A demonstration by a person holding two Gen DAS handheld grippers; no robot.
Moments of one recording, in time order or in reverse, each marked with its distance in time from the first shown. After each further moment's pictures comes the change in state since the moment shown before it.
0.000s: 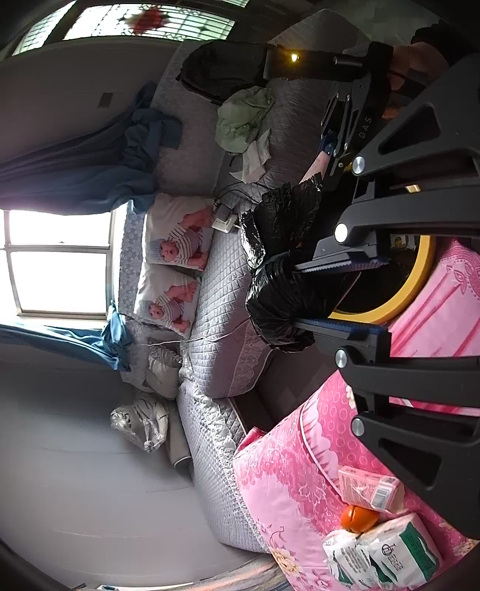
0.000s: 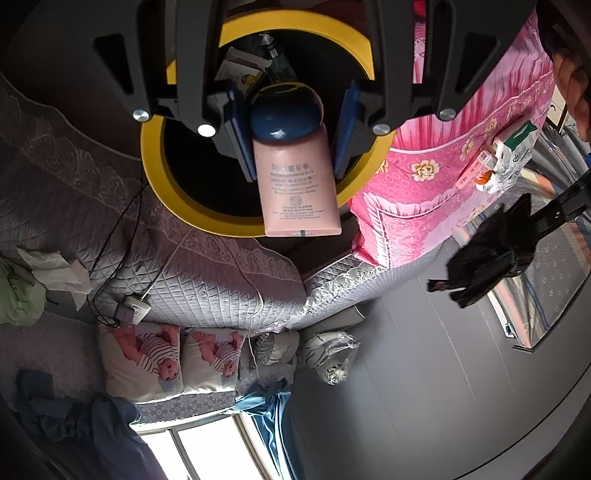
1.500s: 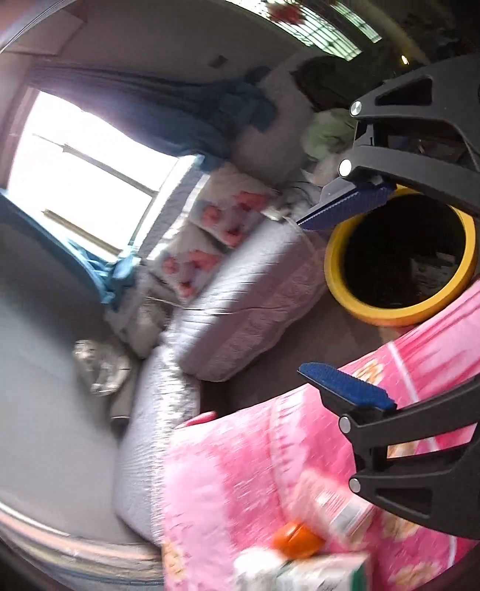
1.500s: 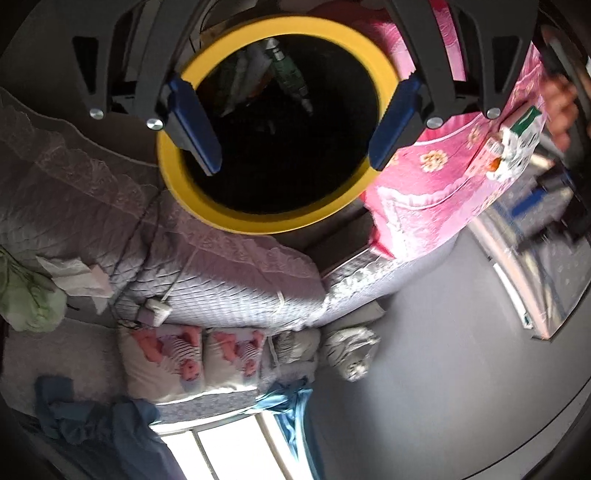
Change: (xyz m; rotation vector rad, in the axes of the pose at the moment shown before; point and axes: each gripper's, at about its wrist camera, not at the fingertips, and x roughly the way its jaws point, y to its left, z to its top) left arm -0.003 0.117 0.008 -0.460 -0.083 -0.031; right arm -0.007 0.004 0.009 0.036 0.005 -0.052
